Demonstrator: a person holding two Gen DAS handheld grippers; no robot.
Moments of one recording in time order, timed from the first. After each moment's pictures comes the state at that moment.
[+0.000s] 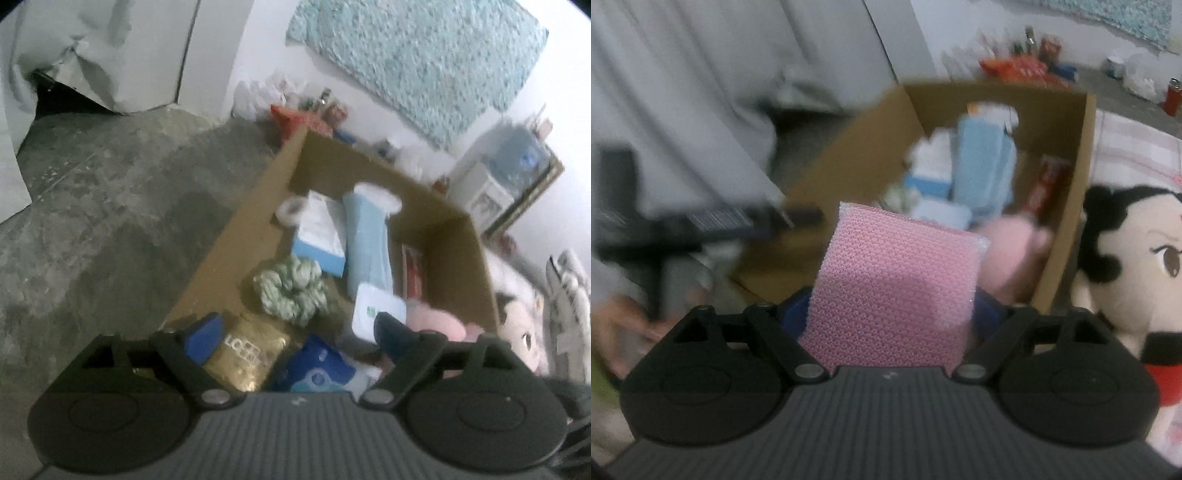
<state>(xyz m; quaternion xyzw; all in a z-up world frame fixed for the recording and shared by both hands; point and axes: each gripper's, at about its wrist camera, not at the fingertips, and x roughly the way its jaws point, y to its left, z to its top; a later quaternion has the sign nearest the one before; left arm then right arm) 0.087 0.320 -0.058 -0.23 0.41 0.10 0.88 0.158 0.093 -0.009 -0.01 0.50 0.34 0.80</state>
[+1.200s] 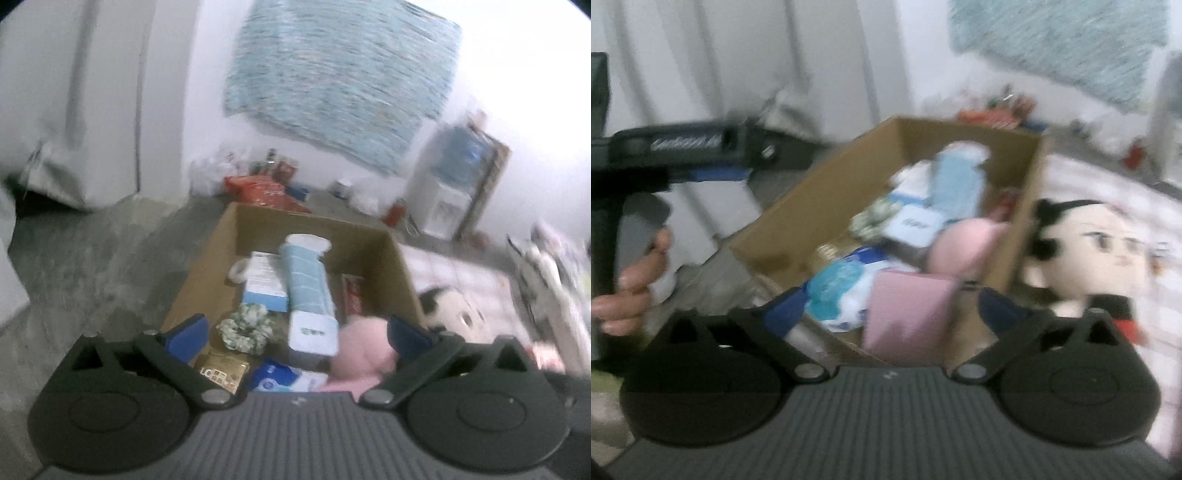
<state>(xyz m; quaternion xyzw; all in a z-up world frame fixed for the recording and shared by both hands) 0.039 0.260 0.014 -0.13 0.32 0.07 0.94 0.063 0.054 0.022 -0.04 0.39 0.31 0.87</state>
